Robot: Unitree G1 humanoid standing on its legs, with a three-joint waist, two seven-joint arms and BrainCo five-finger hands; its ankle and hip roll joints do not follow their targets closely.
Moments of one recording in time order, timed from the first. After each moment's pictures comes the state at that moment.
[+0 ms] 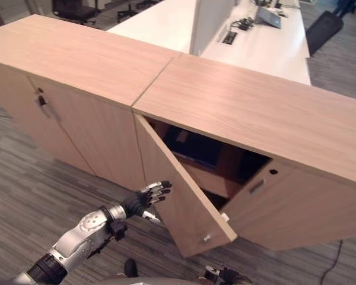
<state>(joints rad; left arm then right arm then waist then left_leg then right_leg) -0.04 0.52 -0.49 0.06 -0.62 0.05 -0.31 -0.04 -0.20 0.11 1.31 0.08 0.04 0.00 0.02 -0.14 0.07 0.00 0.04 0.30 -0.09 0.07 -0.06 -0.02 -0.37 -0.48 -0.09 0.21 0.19</state>
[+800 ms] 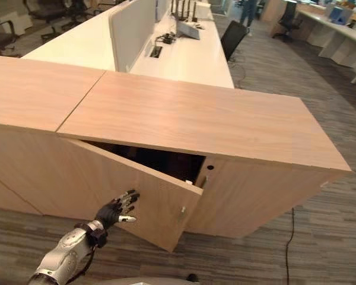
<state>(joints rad) 0.09 0.43 -0.27 0.31 -0.62 0.08 -0.26 0.24 -0.28 0.03 1.33 0.18 0.01 0.05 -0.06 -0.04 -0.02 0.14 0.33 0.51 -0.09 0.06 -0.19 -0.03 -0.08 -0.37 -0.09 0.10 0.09</state>
